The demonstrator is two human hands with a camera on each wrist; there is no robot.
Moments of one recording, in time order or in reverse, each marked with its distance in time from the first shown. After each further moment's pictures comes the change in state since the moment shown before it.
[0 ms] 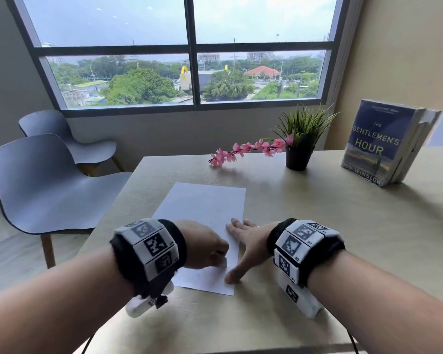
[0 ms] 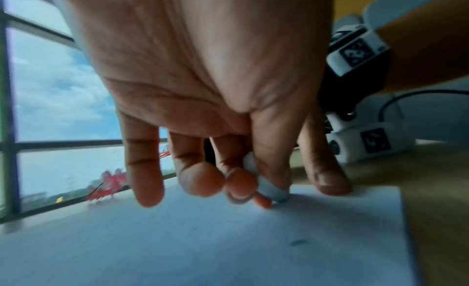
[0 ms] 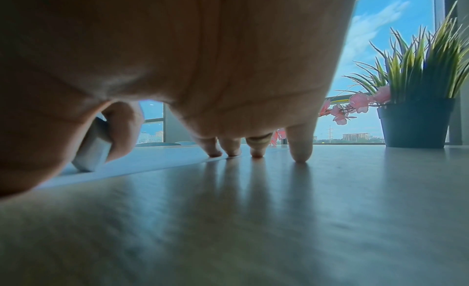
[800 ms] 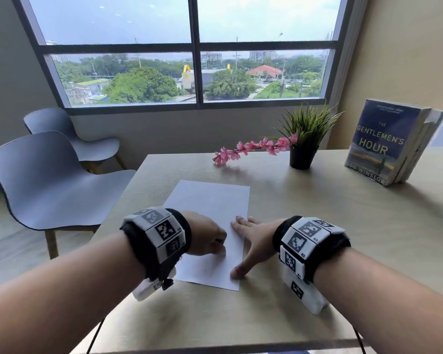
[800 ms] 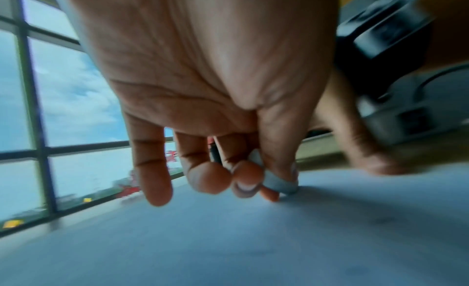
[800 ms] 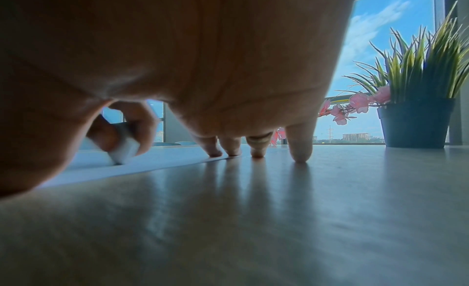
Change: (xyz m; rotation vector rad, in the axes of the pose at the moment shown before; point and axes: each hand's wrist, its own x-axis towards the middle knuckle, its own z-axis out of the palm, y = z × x) left_hand 0.004 -0.013 -0.003 -0.001 0.007 -0.025; right_hand 0.002 0.002 0.000 0.003 -0.007 0.007
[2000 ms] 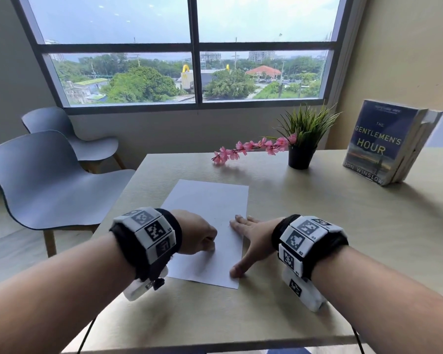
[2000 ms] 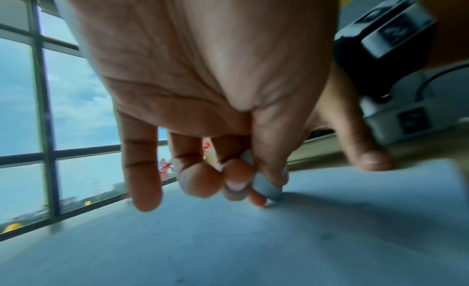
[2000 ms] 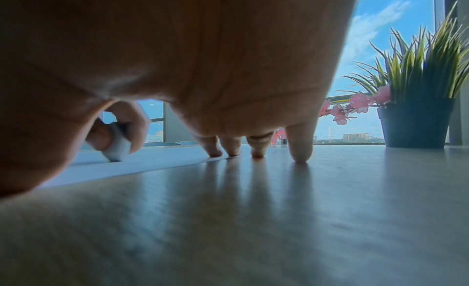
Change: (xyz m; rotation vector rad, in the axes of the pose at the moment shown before) left_hand -0.010 -0.010 0.006 -0.004 0.011 -0.042; right_hand 0.002 0.000 0.000 0.017 -0.001 0.006
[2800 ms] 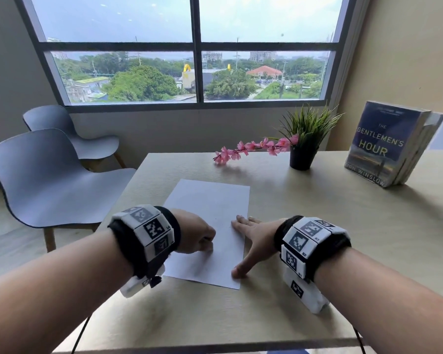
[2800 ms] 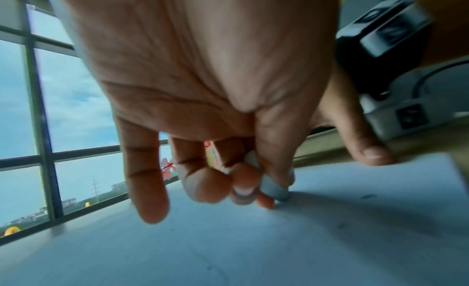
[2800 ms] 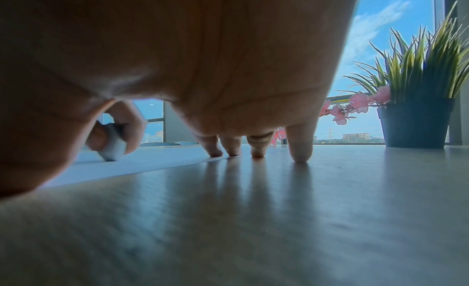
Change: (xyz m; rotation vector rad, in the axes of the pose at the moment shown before) left_hand 0.005 -0.010 0.007 -0.008 -0.012 0.003; right_hand -0.001 -0.001 -0.001 0.010 0.009 -0.007
